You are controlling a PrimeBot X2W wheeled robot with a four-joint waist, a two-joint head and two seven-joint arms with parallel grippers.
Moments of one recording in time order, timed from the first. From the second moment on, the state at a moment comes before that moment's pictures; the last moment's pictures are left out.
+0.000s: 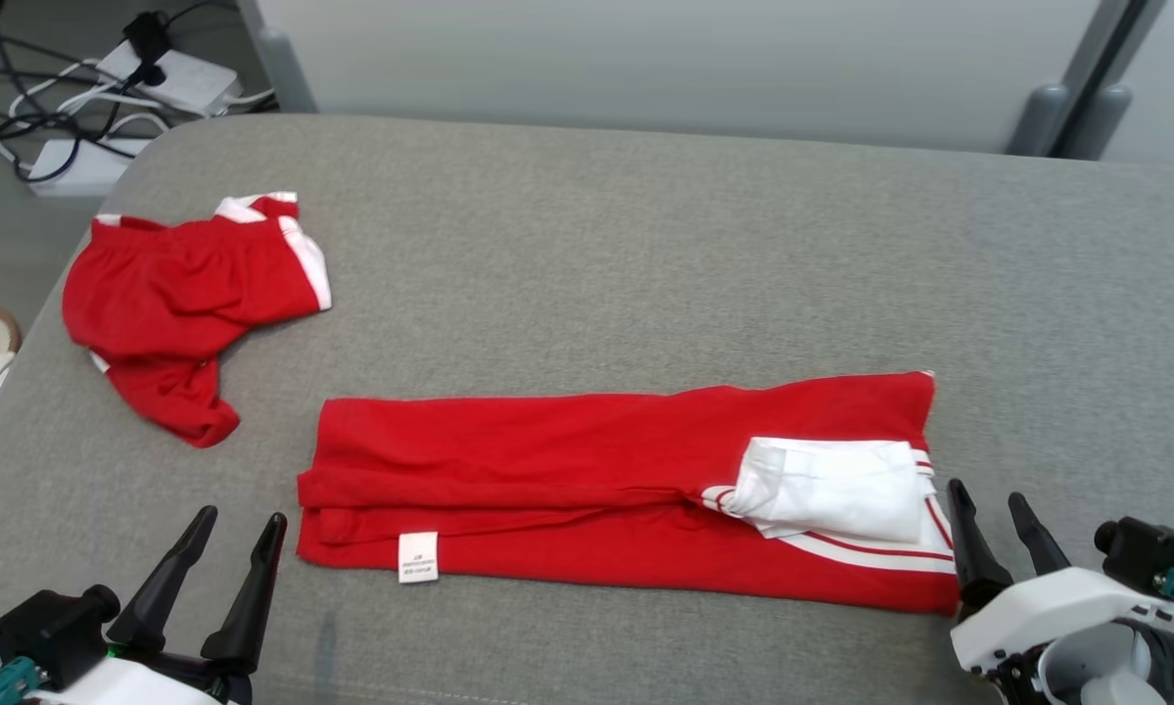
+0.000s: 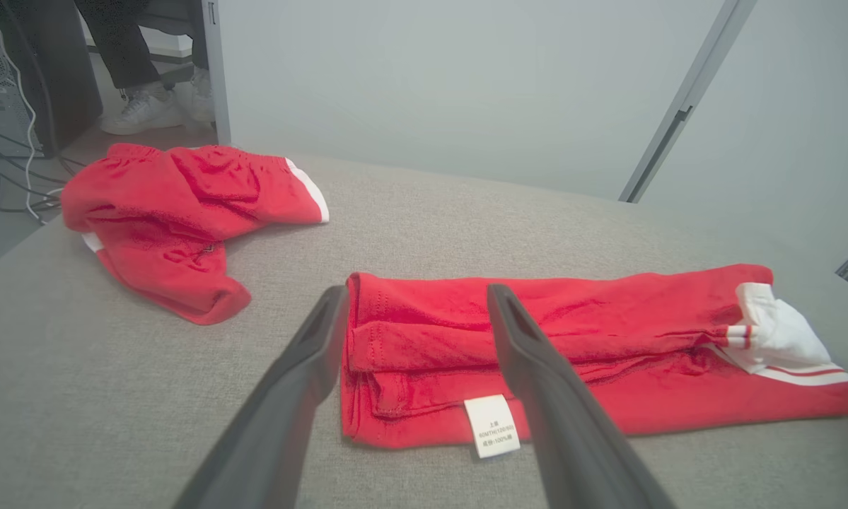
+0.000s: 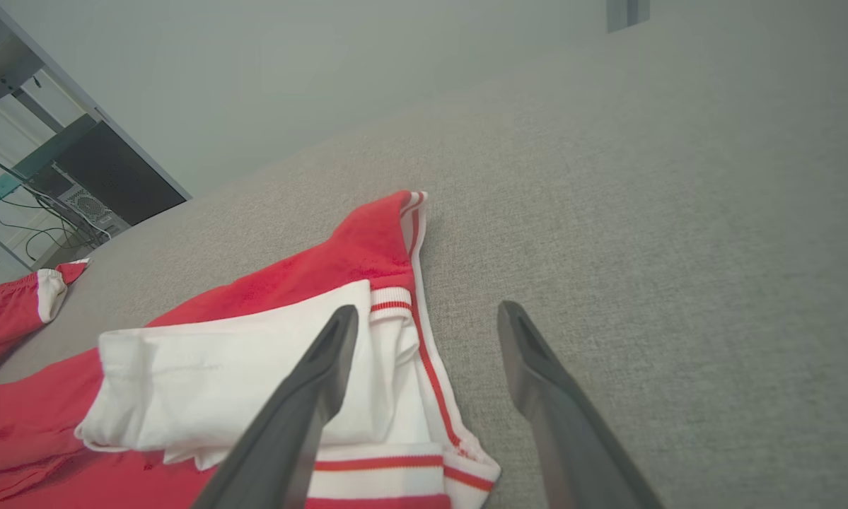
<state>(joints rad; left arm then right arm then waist) 0.01 0.44 -0.26 0.18 -0.68 -0.13 -0.26 -0.14 -0.04 -0.02 0.42 0.45 0.13 -0.08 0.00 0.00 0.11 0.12</state>
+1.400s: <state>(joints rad) 0.01 0.52 -0.29 0.10 -0.77 -0.13 -0.26 -0.35 -0.03 -0.16 0.72 0.37 0.14 -0.12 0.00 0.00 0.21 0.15</state>
